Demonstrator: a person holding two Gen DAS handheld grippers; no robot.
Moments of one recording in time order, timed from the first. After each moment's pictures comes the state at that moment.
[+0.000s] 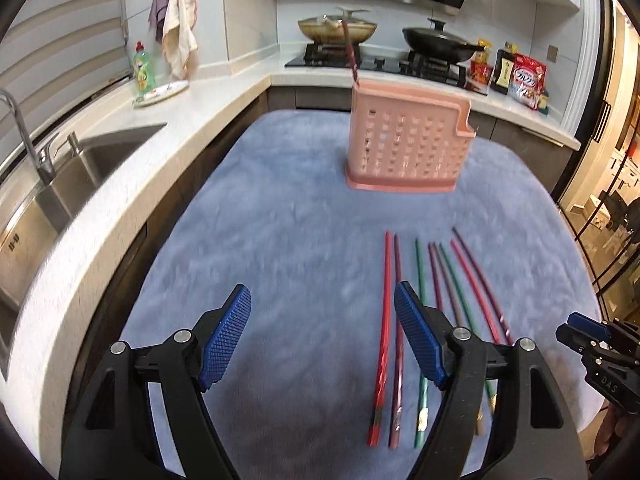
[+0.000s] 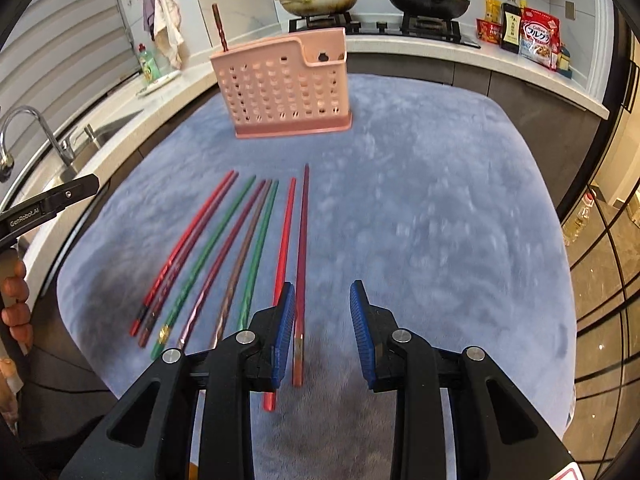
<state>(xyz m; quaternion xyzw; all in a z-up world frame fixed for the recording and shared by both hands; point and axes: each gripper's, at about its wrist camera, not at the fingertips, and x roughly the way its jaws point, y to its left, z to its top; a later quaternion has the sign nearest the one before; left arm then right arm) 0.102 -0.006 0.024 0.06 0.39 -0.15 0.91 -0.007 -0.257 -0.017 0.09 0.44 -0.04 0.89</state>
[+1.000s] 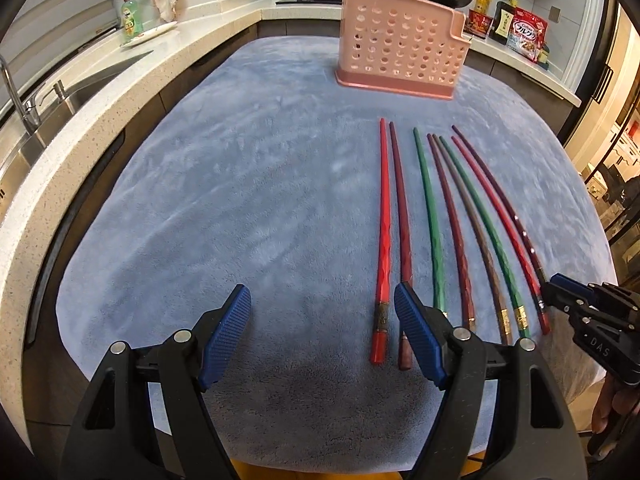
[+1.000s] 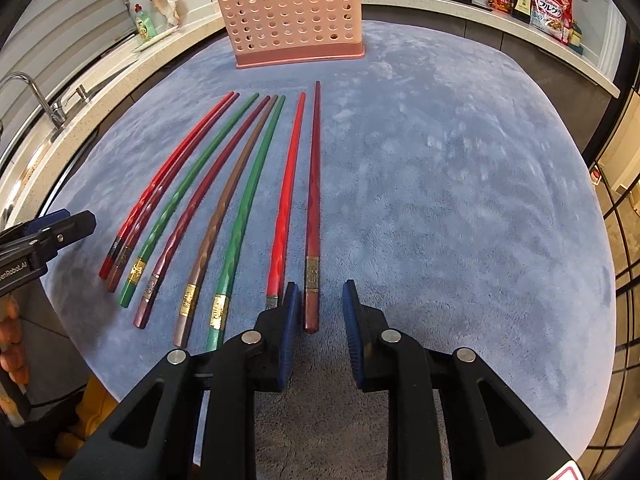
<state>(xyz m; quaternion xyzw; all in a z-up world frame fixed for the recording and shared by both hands) 0.066 -0.003 -0.049 0.07 0.47 -0.16 0.87 -0.013 -0.237 -0.071 0.08 0.49 -0.03 0.87</state>
